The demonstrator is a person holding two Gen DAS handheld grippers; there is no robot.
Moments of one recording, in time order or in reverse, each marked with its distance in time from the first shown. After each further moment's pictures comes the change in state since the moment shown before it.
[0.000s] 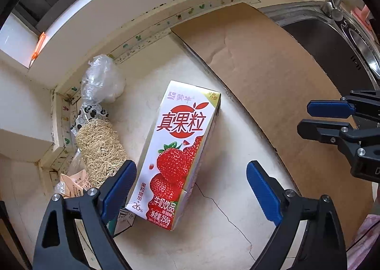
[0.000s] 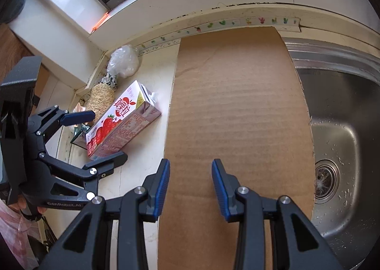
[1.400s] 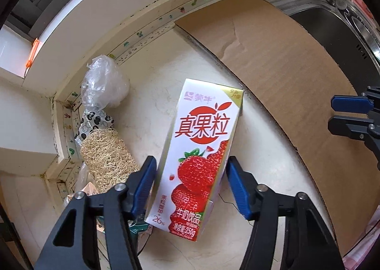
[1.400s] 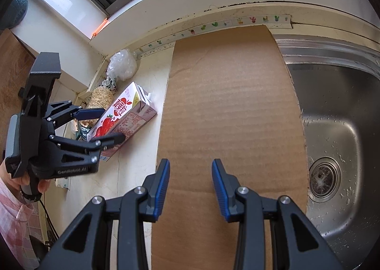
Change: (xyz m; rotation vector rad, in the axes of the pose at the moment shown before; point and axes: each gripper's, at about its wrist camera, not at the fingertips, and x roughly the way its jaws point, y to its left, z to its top) left arm 0.009 0.010 0.011 0.059 0.034 0.042; right arm -0.009 -0.016 -0.009 0.009 -0.019 0.025
